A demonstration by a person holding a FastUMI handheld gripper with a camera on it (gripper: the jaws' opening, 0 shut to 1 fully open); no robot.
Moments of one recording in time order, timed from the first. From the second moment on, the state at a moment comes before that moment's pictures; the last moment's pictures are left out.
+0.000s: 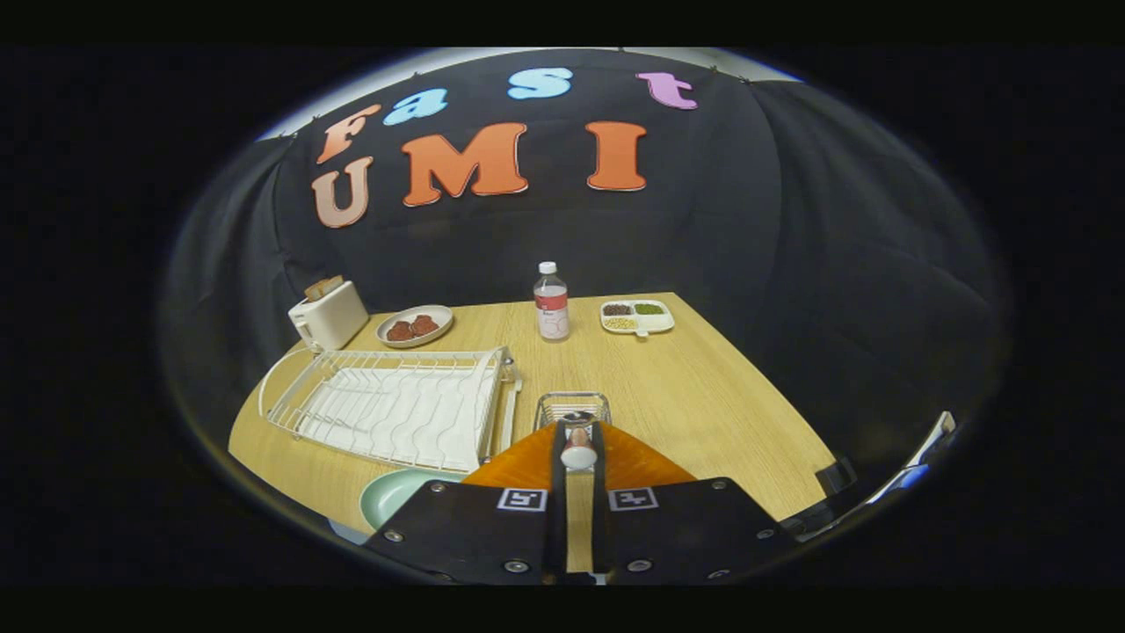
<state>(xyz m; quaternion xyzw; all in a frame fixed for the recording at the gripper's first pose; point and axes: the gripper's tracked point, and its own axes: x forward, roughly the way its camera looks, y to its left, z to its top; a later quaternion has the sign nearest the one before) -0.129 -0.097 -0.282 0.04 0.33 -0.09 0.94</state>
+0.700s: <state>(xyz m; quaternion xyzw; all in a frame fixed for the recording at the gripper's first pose) -0.188 -0.060 -0.267 0.08 0.33 -0.07 0.94</state>
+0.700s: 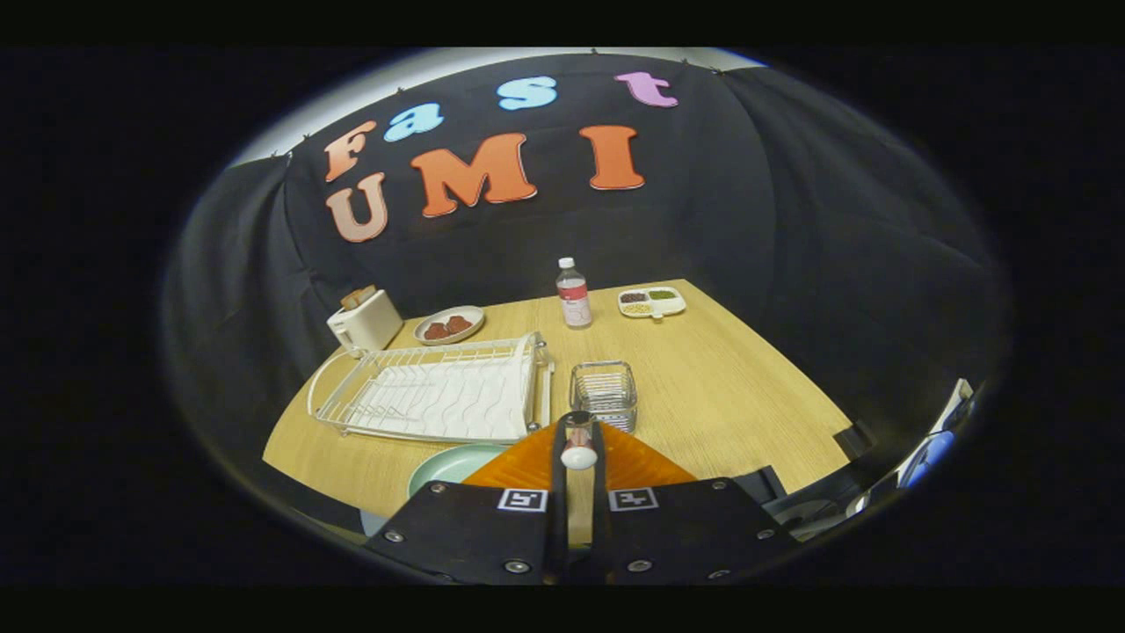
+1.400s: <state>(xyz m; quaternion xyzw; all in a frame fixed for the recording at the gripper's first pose) -0.208 0.026 -0.328 0.09 0.41 0.04 0.91</state>
